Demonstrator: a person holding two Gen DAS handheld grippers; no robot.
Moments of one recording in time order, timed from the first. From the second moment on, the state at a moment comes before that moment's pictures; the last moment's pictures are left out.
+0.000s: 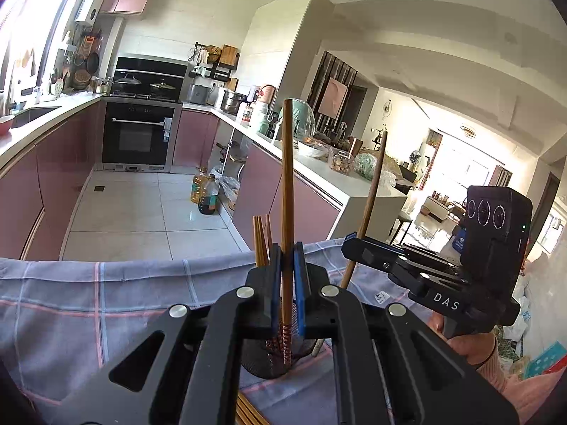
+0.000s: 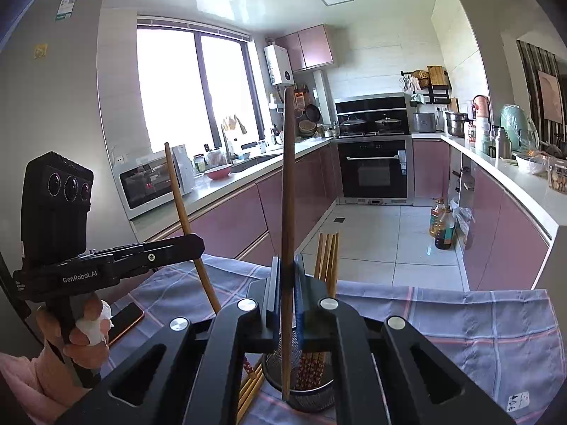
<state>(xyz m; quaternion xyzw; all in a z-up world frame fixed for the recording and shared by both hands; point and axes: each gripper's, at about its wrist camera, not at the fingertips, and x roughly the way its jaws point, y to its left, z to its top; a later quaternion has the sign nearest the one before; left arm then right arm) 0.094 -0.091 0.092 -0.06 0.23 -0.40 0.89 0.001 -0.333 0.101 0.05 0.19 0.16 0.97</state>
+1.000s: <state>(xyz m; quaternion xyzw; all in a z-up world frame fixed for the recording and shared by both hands) 0.120 -0.146 0.030 0.02 0.34 -0.38 0.86 0.050 -0.327 0.042 0.04 0.31 0.14 0.94</state>
